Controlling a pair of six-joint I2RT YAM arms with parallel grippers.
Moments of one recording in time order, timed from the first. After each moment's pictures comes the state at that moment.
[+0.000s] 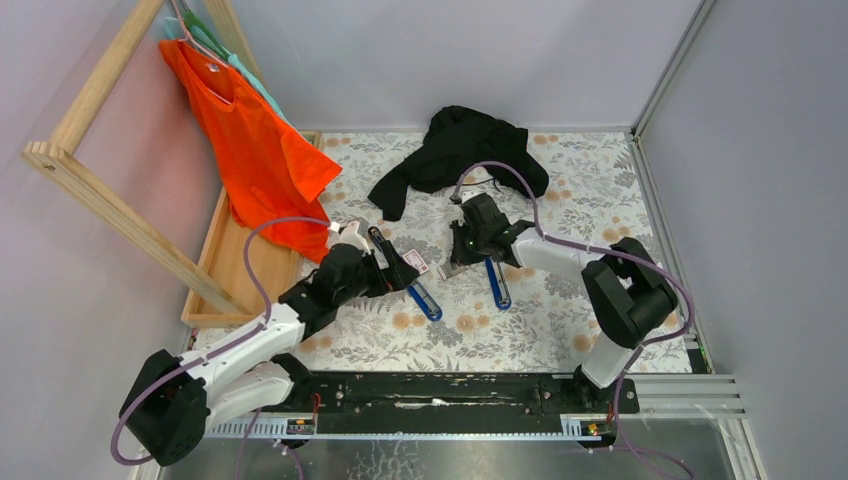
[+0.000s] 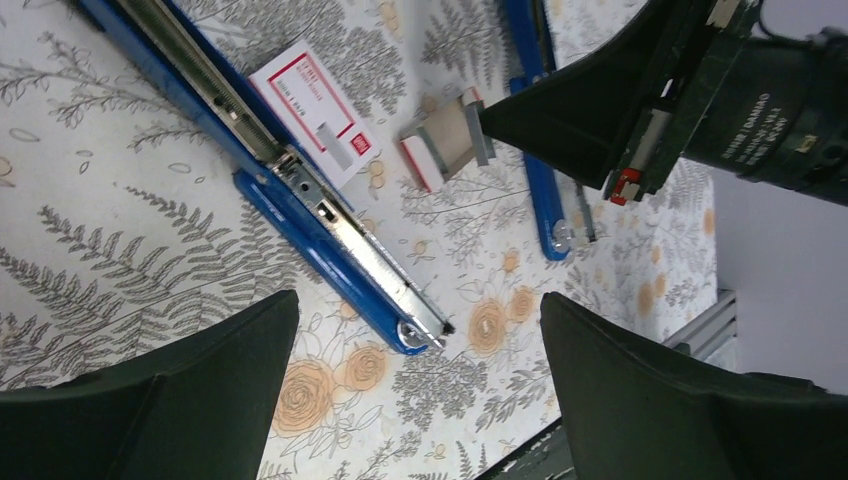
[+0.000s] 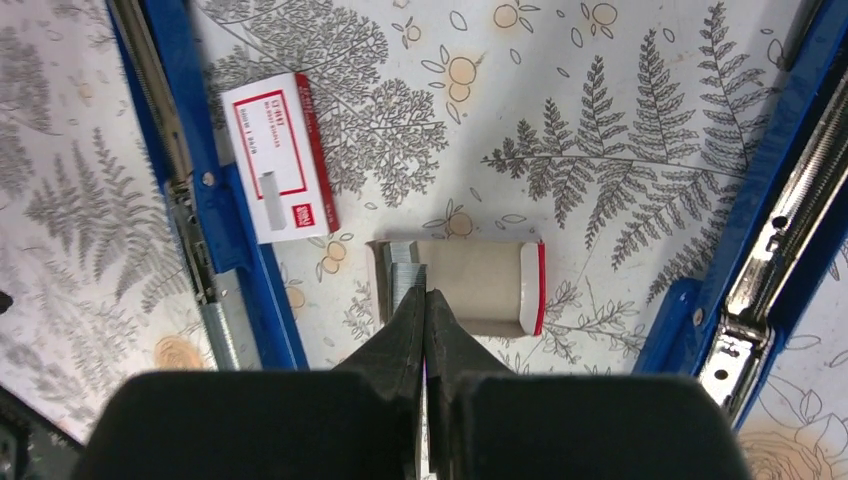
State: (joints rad) left arm -0.65 1.01 0.46 0.01 0.02 -0.82; right arm 0.65 1.73 1.03 -0.19 -0.09 0.36
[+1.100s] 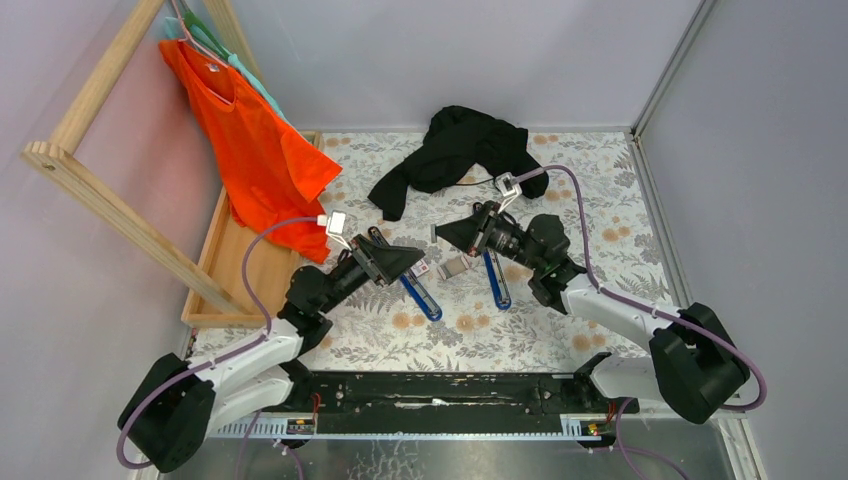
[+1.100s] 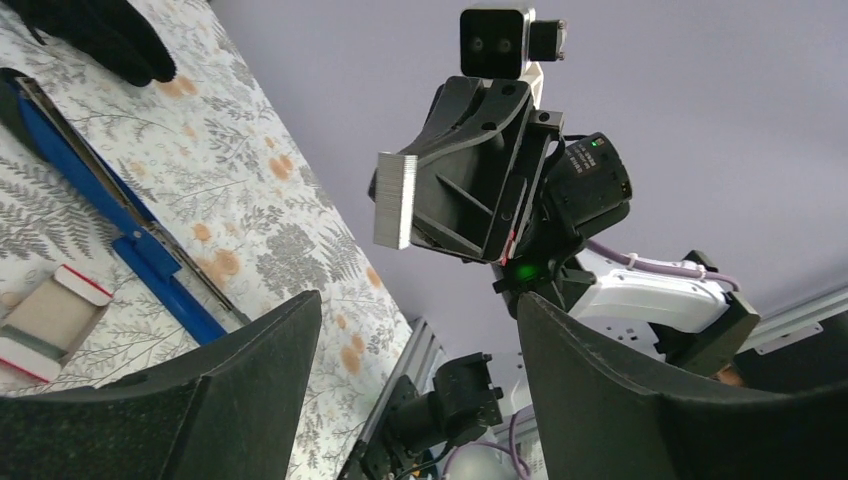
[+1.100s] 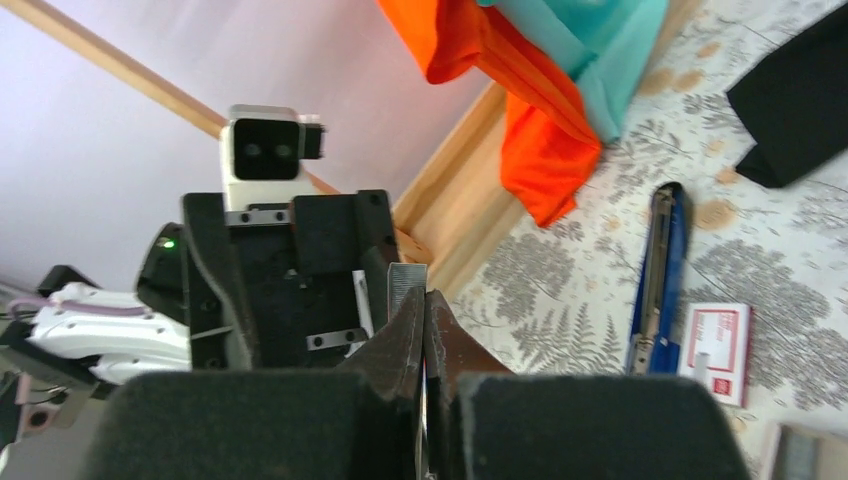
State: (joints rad) left arm -0.62 0.95 0.26 0.93 0.28 -1.08; right arm 0.62 1.26 0.61 0.73 -0.43 0.84
